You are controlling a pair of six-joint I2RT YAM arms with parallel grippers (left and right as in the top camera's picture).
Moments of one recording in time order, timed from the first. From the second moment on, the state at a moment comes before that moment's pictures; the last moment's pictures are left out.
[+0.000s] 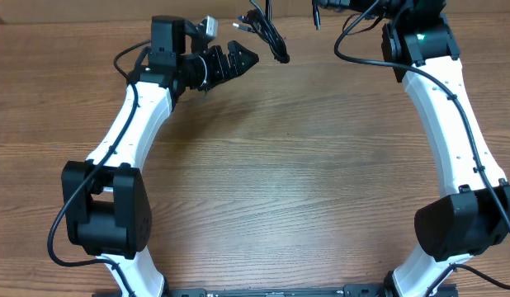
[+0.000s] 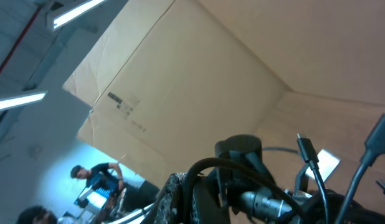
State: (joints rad) left arm -0.15 1.93 1.54 -0.31 0.74 -0.55; right arm 0.16 1.88 1.92 0.11 -1.15 1.01
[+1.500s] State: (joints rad) left arm -0.13 1.93 1.54 -0.03 0.97 -0.70; right arm 0.16 1.88 1.92 -0.04 -1.20 0.91
